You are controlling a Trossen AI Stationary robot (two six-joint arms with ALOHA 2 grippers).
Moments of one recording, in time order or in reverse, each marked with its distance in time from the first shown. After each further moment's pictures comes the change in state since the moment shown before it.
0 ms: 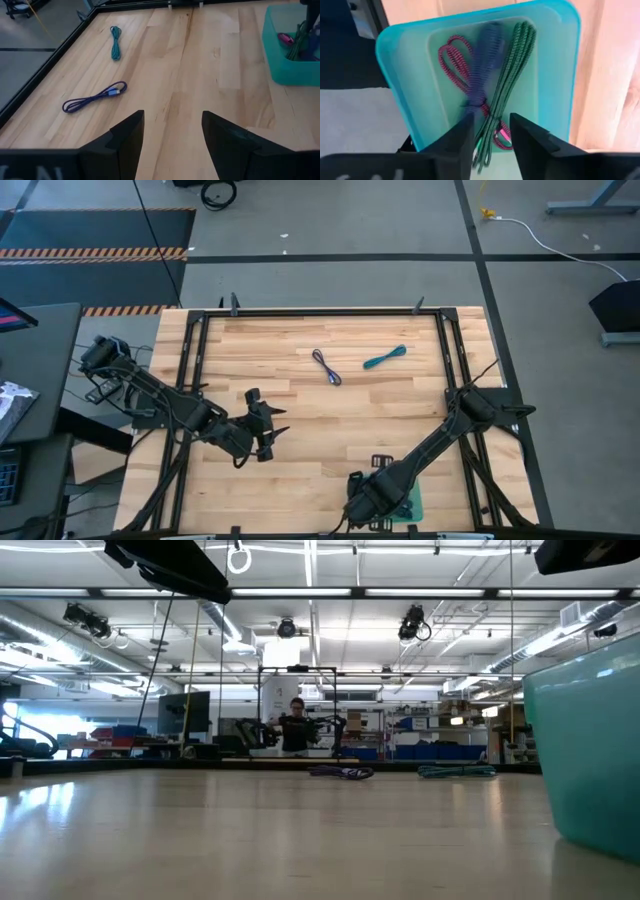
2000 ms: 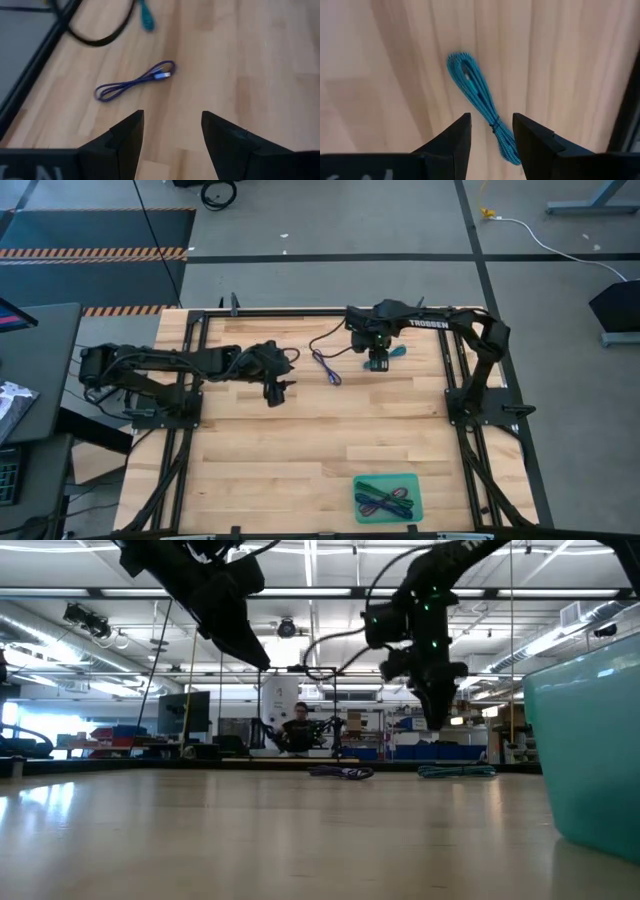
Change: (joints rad) left arm 0.657 0.002 0.000 0.002 0.617 0.394; right arm -1.126 -0.361 -0.489 0.174 0.241 -1.174
